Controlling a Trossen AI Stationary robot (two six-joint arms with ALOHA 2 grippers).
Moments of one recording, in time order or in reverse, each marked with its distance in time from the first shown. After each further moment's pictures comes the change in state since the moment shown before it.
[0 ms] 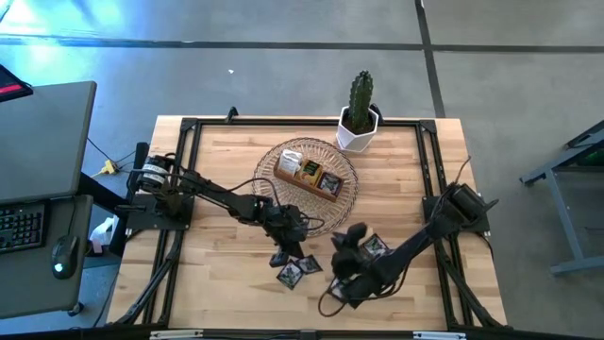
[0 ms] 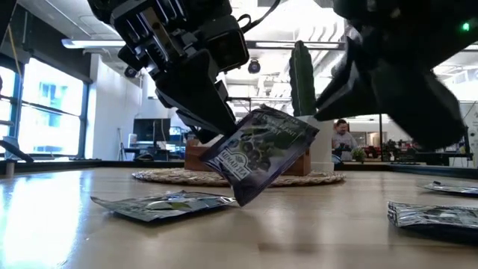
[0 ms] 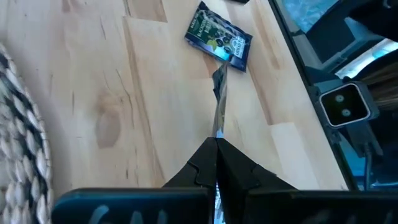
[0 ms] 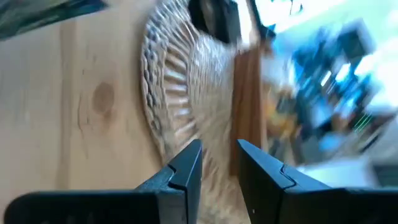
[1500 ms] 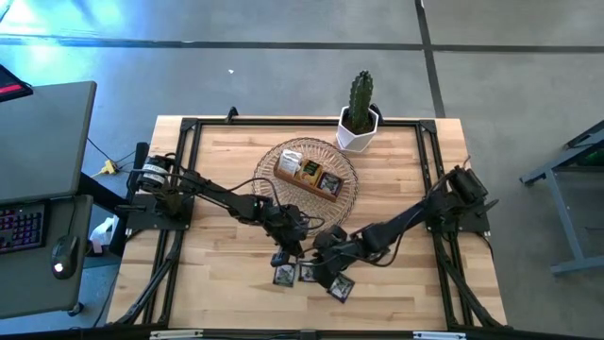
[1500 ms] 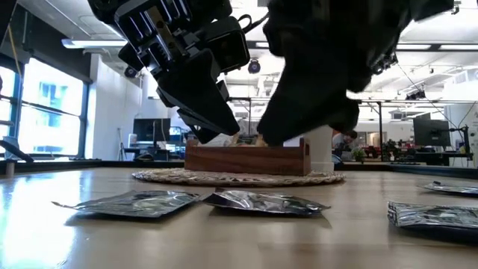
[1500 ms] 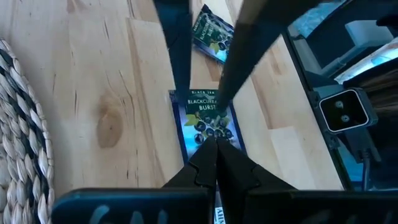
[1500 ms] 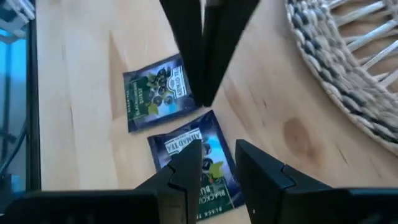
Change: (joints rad) left arm 0.000 0.000 0.000 0.007 -0.005 -0.026; right arm -0.221 -0.091 -0.111 0.606 -0.866 0.393
